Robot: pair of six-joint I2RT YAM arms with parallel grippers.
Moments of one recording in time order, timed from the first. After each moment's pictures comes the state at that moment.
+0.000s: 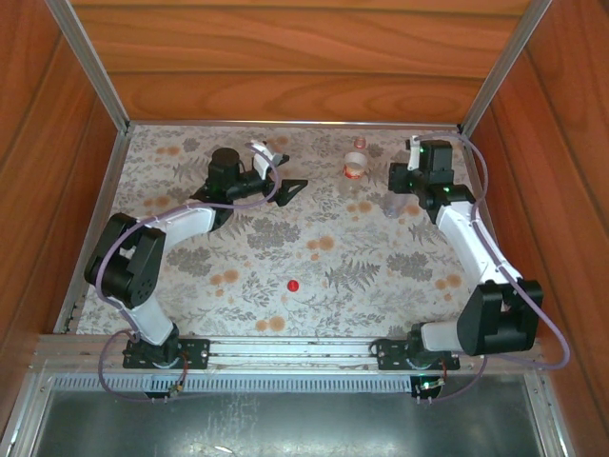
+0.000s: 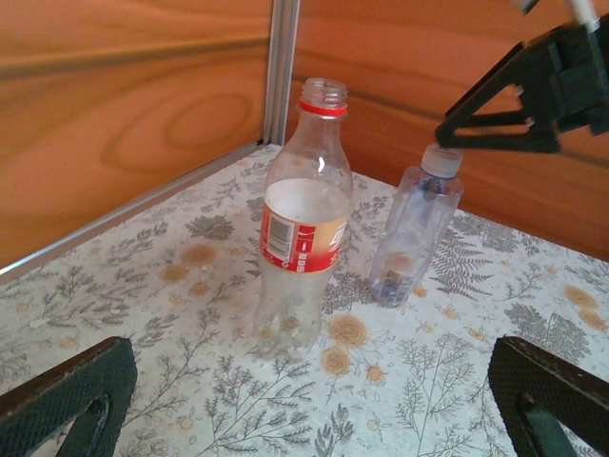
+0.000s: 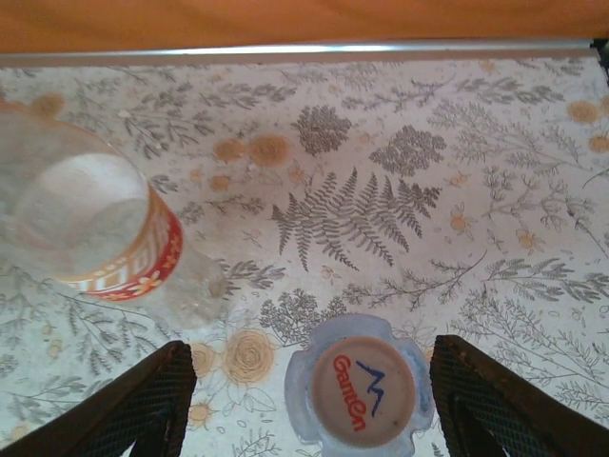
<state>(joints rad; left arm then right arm) -0.47 1.71 0.98 0.56 0.66 -0.05 0.14 1.35 1.11 -0.42 0.00 0.03</state>
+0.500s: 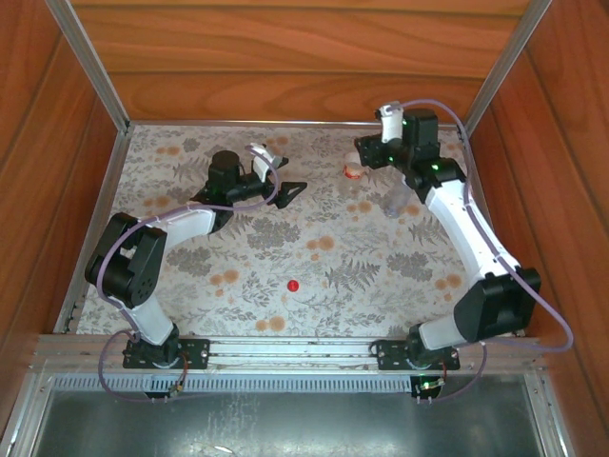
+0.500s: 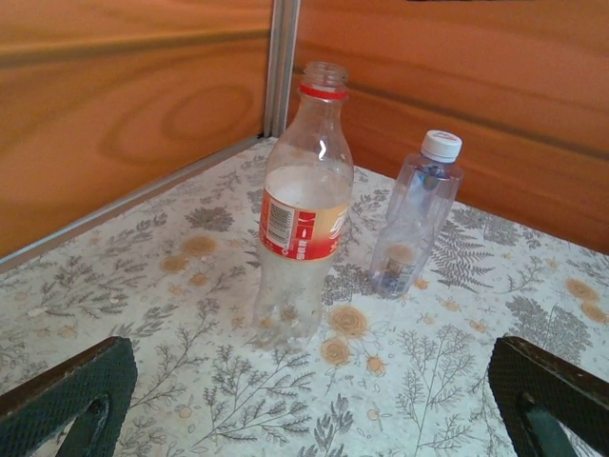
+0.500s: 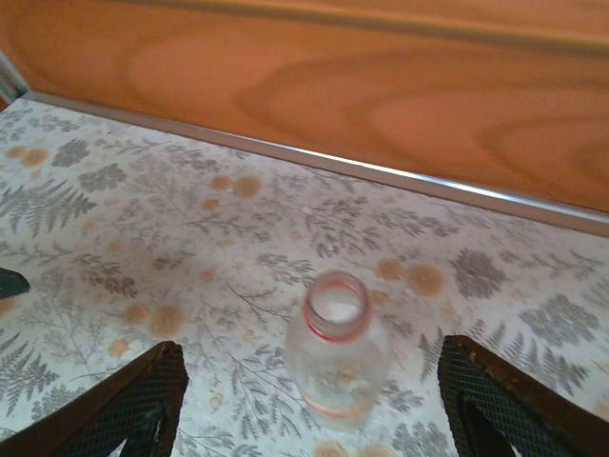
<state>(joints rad) -0.47 1.71 0.95 0.58 0.66 -0.04 0.30 1.48 1.41 -0.44 -0.16 -0.05</state>
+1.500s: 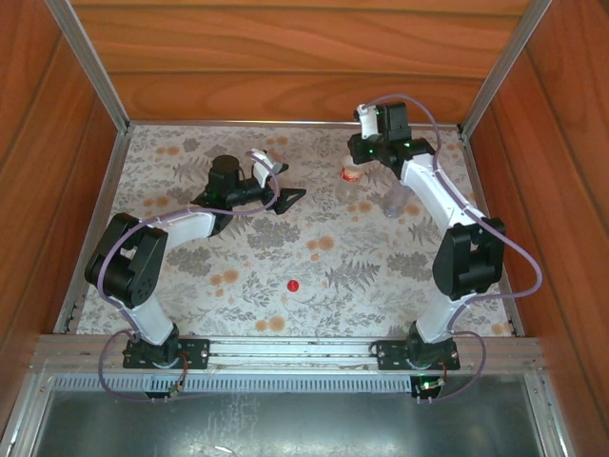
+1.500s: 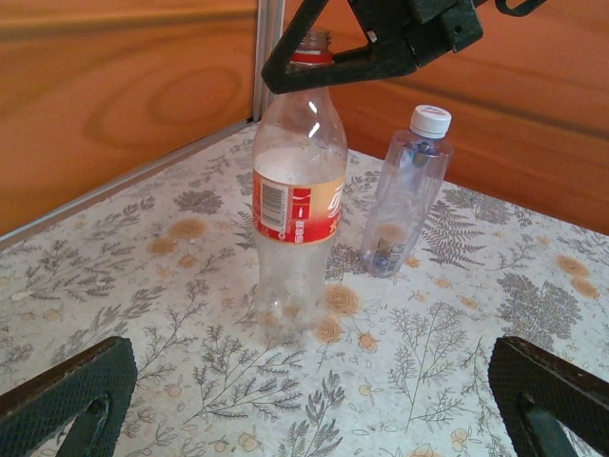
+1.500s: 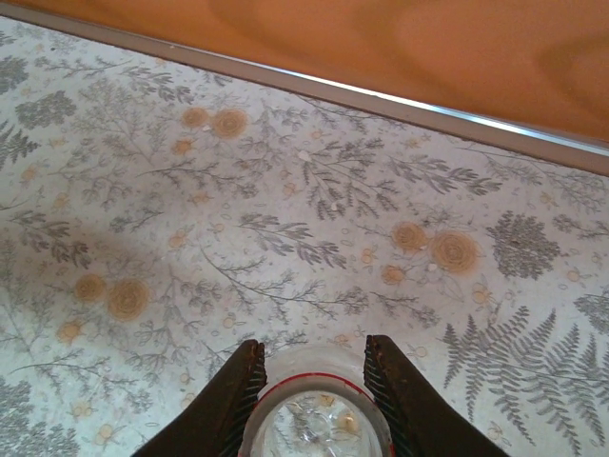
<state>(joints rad) -0.47 1.71 0.92 0.58 0.68 0.00 0.33 1.76 1.56 -0.50 -0.15 -0.07</state>
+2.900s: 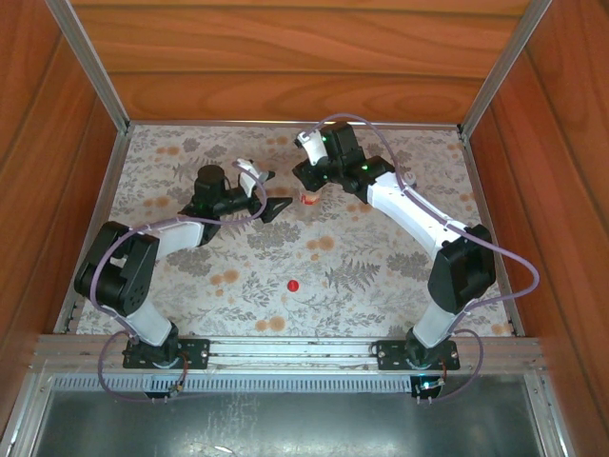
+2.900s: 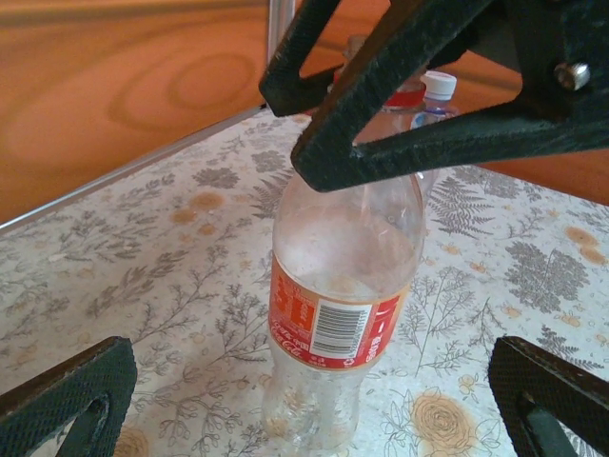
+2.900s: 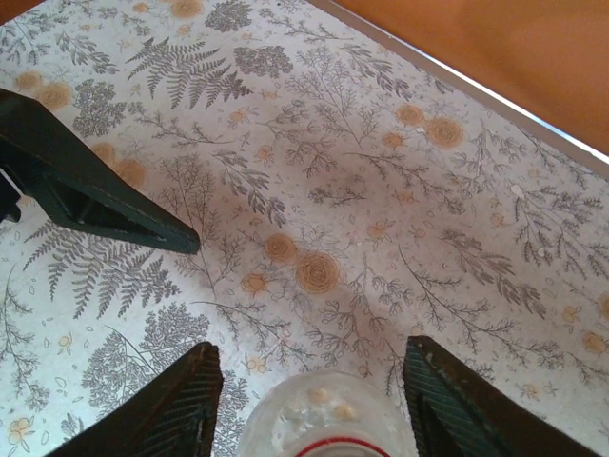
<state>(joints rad) -0.41 1.64 0.78 0.63 0.72 0.05 0.63 1.70 1.50 -0.47 -0.12 -0.13</state>
